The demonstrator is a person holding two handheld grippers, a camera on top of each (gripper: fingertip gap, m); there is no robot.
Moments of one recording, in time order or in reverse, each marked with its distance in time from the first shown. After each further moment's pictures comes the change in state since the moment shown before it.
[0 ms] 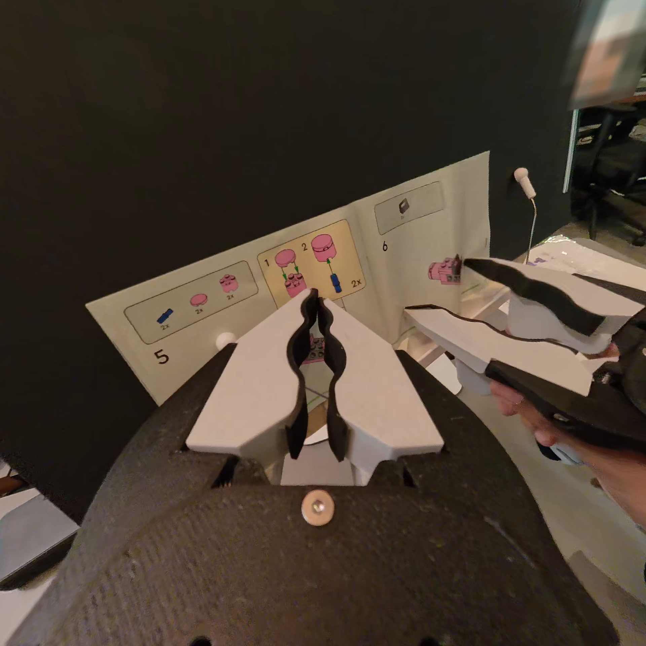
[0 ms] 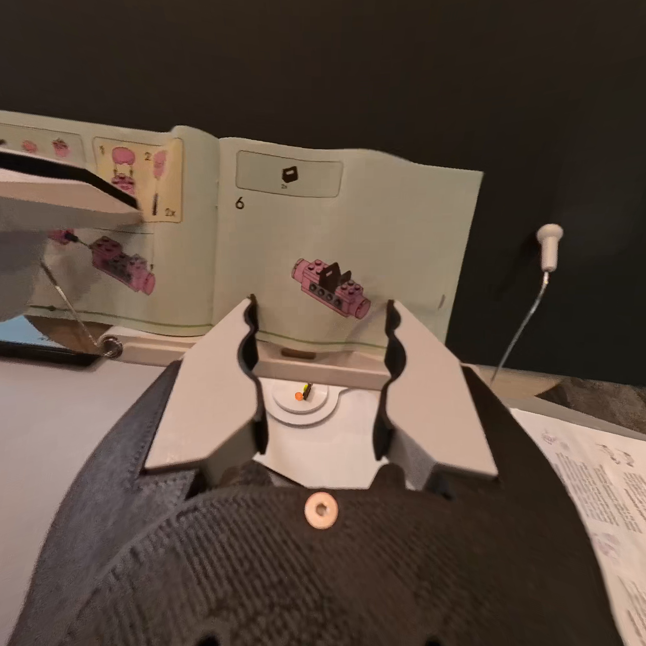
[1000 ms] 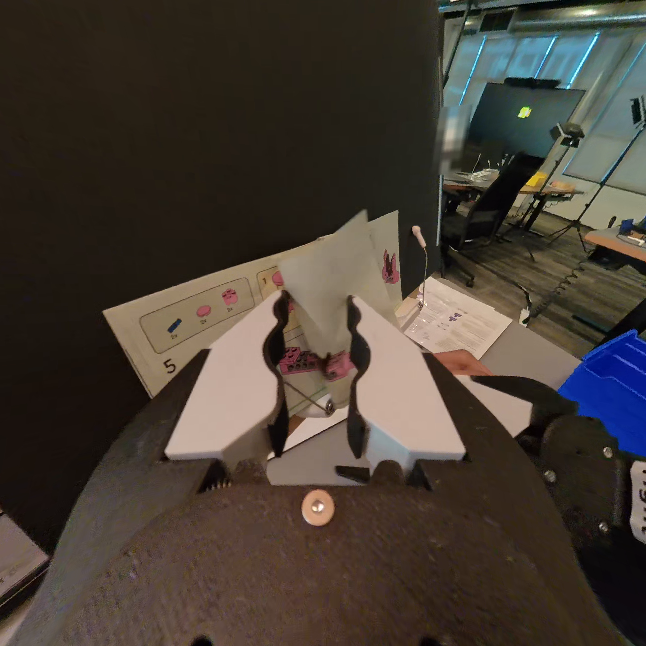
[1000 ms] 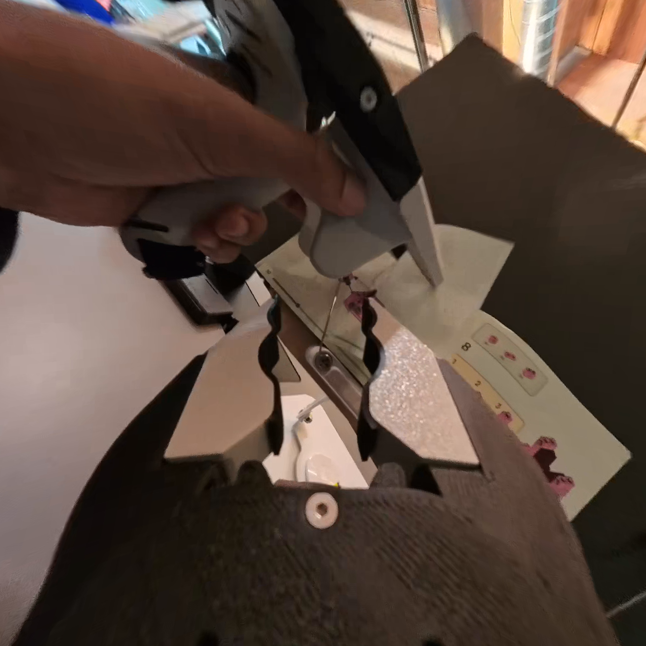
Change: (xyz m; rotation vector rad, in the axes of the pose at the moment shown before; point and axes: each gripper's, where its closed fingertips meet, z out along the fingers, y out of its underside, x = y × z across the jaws) left arm 0.007 -0.020 -0.024 0.112 0.313 -0.174; right arm -0.134 -0.020 -0.049 0.375 -0.414 -0.607
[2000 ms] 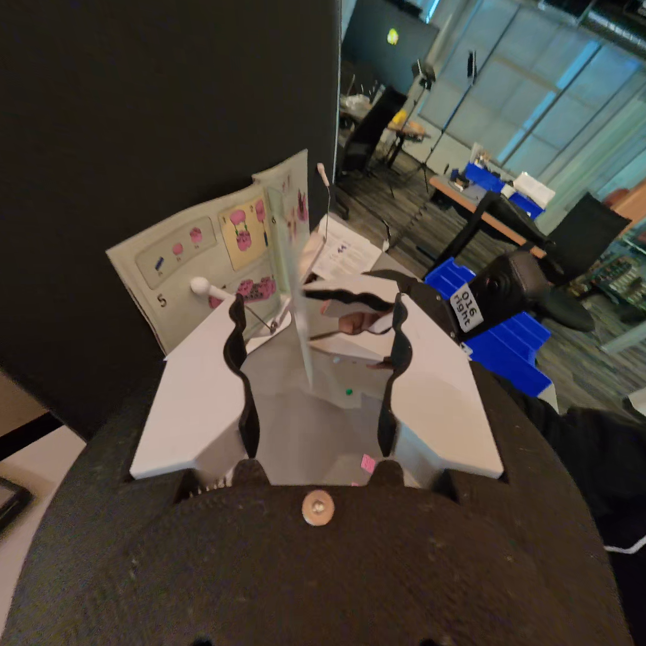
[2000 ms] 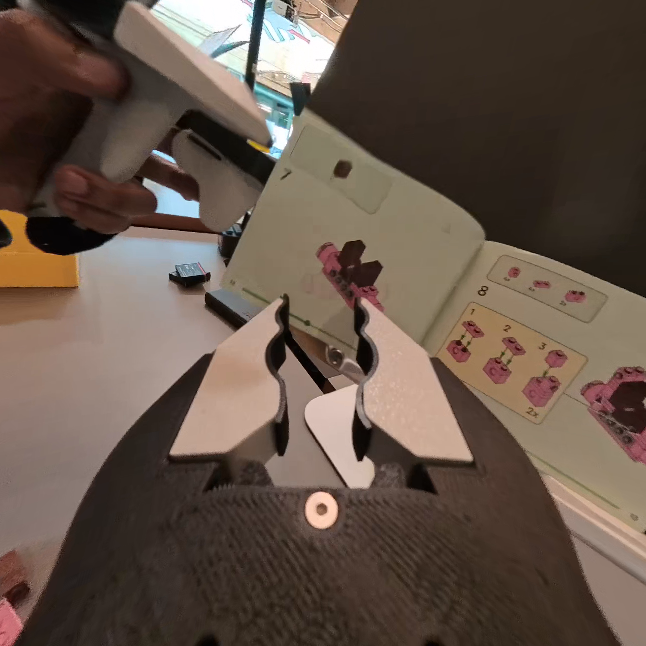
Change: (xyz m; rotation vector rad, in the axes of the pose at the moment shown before) left arm 0.016 0.004 -0.062 -0.245 0.391 -0.175; right arm 0.014 0.002 -0.003 -0.074 -0.079 0.469
